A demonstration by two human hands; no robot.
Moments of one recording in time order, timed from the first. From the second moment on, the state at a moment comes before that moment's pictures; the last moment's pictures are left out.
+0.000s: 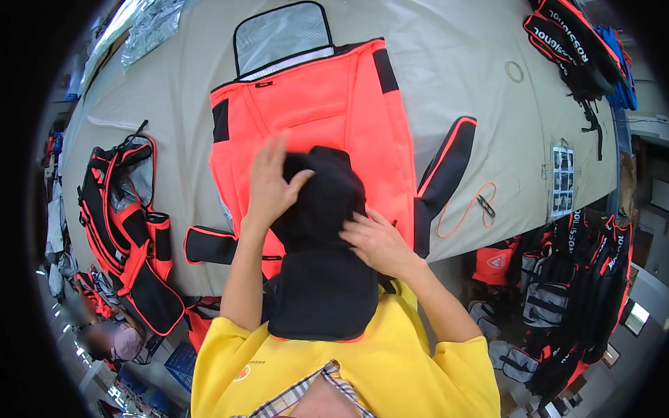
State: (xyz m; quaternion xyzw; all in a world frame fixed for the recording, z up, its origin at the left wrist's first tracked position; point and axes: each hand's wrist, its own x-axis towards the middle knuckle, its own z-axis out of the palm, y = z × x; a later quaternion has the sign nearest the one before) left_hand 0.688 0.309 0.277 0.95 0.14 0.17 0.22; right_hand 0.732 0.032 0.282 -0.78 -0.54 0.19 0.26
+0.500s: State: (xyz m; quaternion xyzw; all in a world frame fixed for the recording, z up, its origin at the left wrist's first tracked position) left_hand 0.679 0.304 0.232 0.94 0.17 0.11 0.28; right_hand 0.706 0.097 0.265 -0.83 -0.50 0.21 0.16
